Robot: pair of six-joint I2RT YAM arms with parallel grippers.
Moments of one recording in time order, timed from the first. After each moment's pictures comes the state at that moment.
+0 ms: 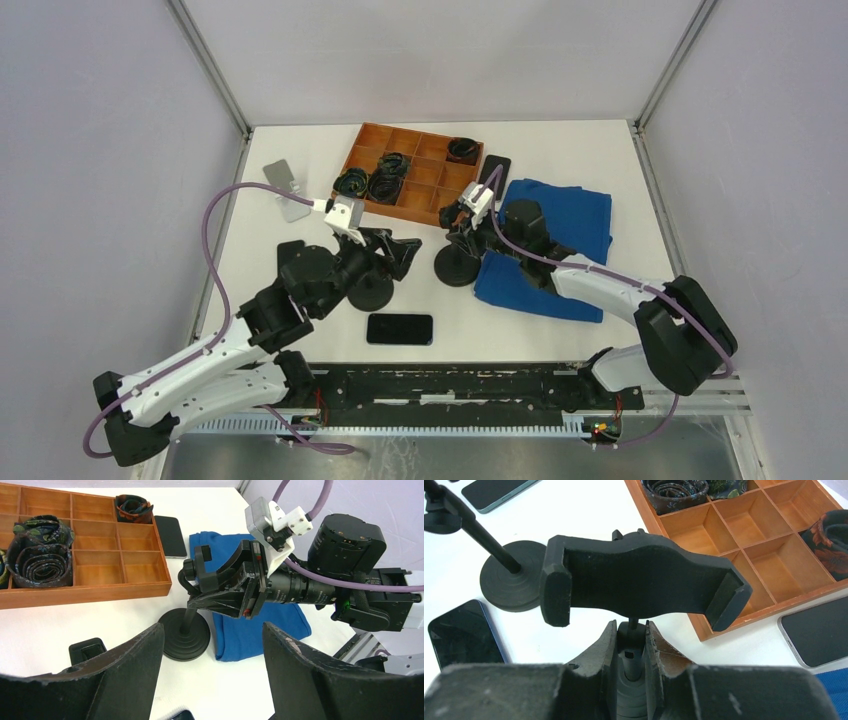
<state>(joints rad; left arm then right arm) -0.97 0.74 0.75 -0.09 -0.35 -0.42 0.62 1.41 0.72 0.38 -0.33 -0.12</state>
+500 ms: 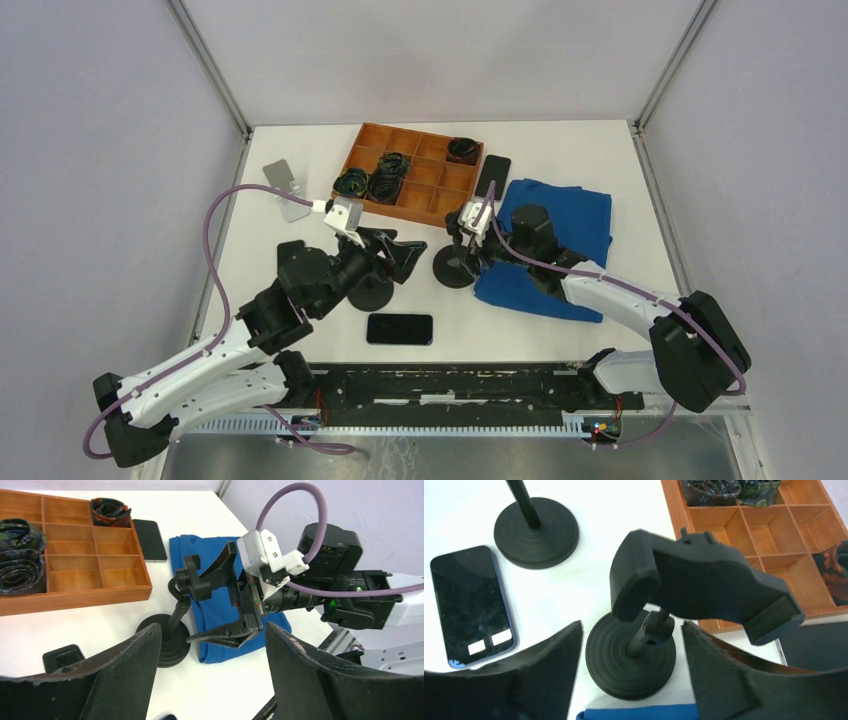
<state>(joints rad) -0.97 0.73 0.73 -0.04 -0.28 -0.44 0.60 1.31 0.66 0.26 -0.47 -0.37</state>
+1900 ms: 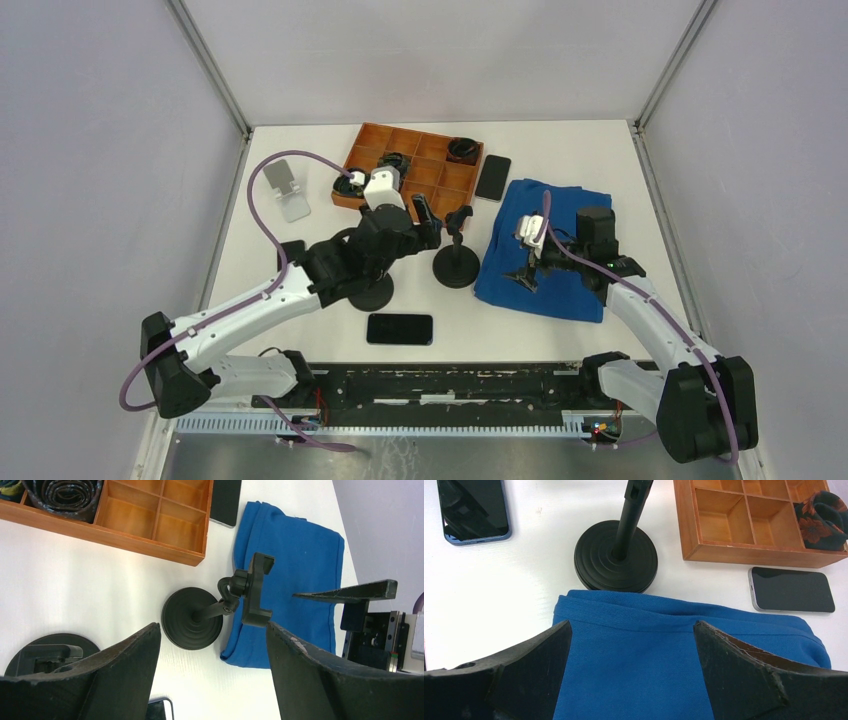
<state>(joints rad) -0.97 1.17 1.07 -0.37 -0.55 -0.75 0.18 1.06 0.59 -0.18 -0.88 -0.79</state>
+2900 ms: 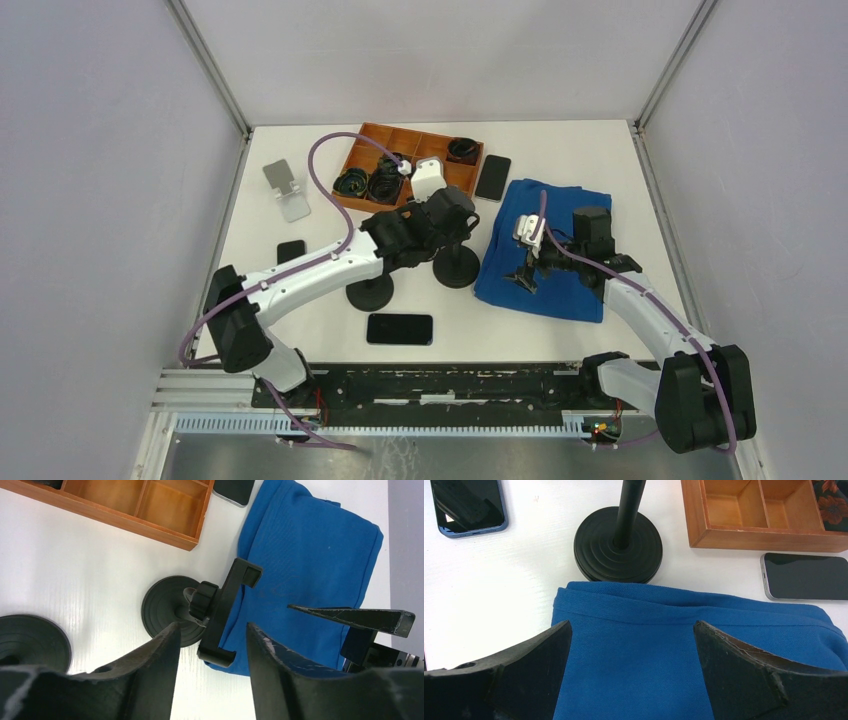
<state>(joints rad) -1.01 1.54 1.40 -0.60 -0.60 -0.93 0.18 1.11 0.59 -0.18 -0.85 -0.79</state>
